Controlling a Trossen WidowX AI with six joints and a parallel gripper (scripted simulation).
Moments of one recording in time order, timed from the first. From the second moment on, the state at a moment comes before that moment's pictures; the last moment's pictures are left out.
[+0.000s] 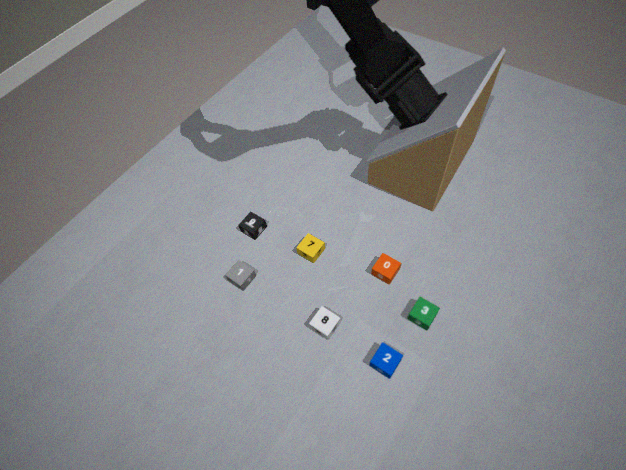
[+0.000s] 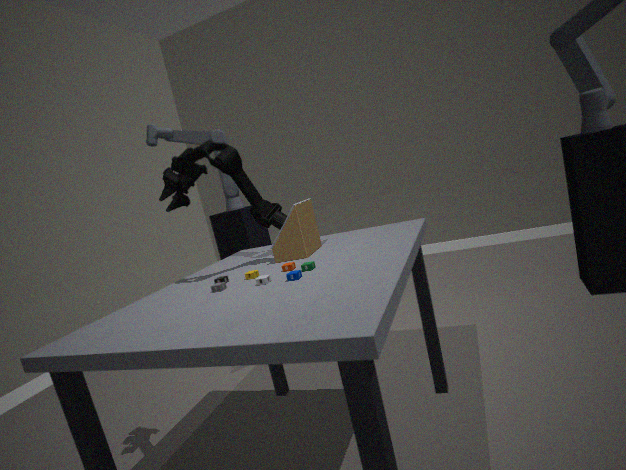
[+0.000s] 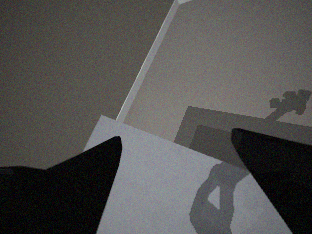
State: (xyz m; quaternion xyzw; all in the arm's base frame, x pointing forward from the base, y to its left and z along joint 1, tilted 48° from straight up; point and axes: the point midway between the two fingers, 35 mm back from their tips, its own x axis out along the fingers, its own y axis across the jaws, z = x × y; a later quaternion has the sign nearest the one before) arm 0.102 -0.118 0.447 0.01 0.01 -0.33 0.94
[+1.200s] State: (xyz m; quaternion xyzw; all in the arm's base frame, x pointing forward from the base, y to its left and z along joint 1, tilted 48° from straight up) arm 0.223 -0.145 0.217 0.18 0.51 -0.24 0.80
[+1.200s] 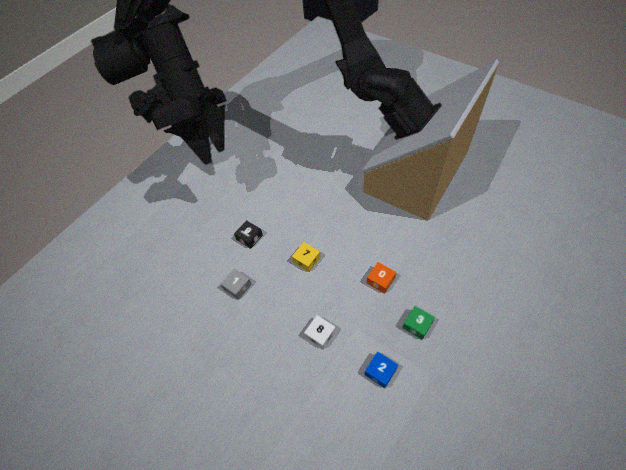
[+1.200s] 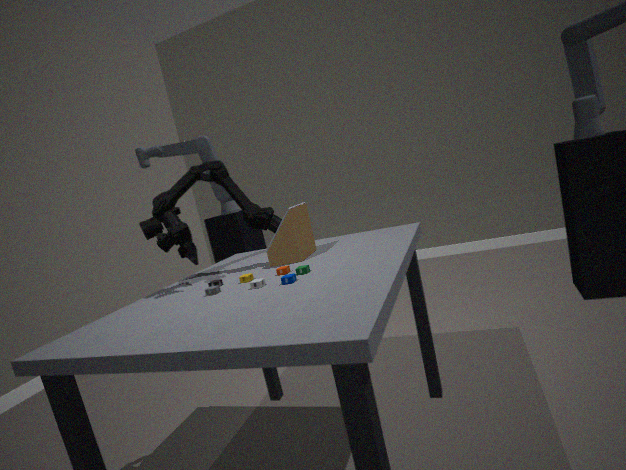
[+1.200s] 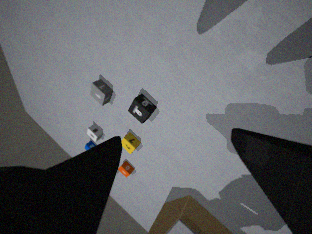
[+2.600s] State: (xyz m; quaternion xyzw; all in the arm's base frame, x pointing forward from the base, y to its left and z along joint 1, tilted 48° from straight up) arm 0.273 -0.025 0.154 -0.32 0.61 -0.25 0.69
